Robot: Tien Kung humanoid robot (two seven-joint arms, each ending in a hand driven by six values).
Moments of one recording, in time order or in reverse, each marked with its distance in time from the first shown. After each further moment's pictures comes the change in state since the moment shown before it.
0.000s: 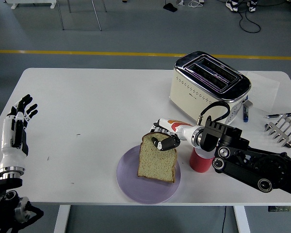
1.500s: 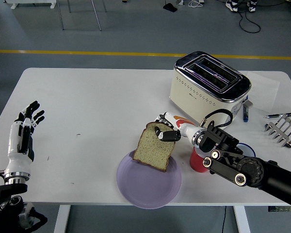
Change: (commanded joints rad) left arm 0.017 -0.003 0.044 0.006 -0.010 0.005 -0.008; right arm -0.017 0.136 -0.080 -0.403 0.105 -0.218 0.306
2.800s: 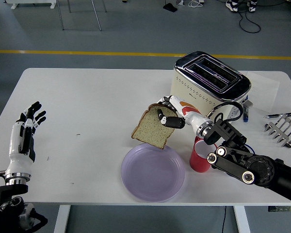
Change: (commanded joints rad) left arm 0.002 0.007 0.007 -0.001 -0.004 0.002 -0.006; right arm -0.014 -0.069 0.070 0.149 -0.031 -0.147 0.018
